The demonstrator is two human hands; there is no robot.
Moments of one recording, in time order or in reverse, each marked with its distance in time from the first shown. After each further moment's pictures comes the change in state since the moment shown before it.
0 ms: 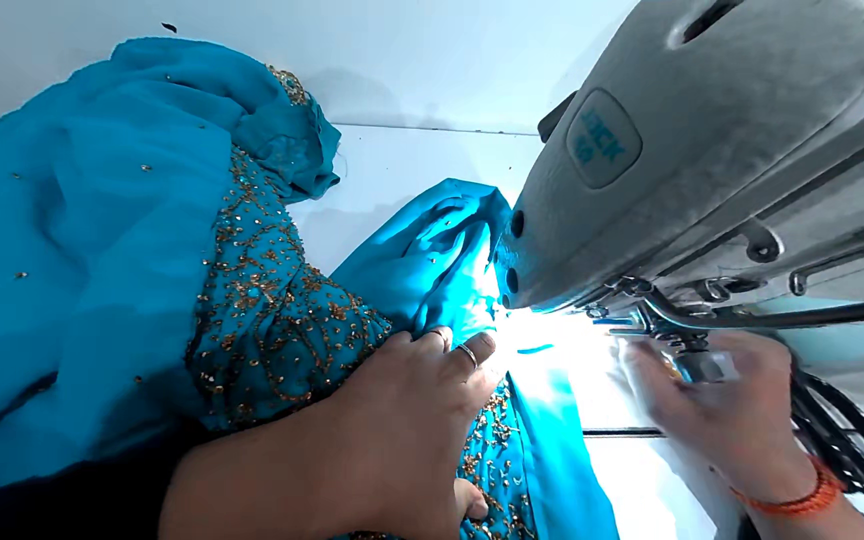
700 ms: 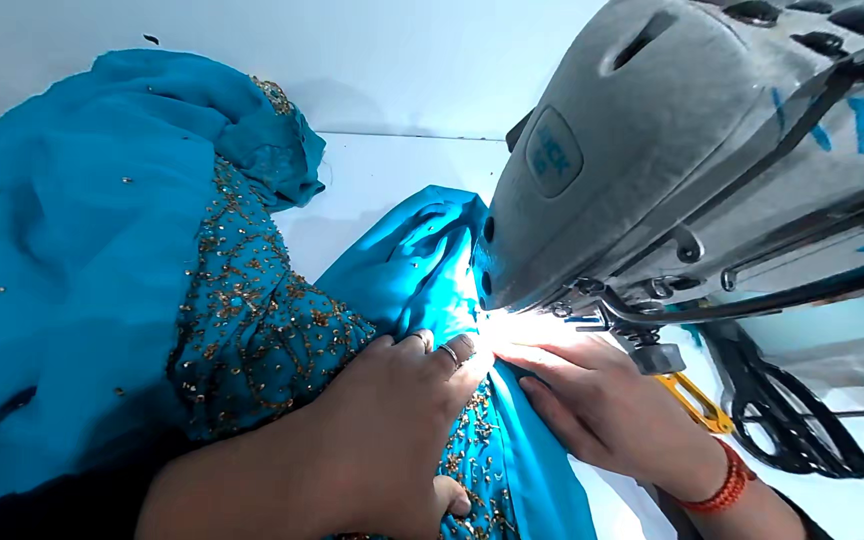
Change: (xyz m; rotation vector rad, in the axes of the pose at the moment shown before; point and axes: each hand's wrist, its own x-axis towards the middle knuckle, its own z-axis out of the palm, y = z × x) left_hand -0.001 0.001 0.003 0.008 0.081 0.000; right_hand -0.005 -0.012 0.022 0.052 -0.340 -0.221
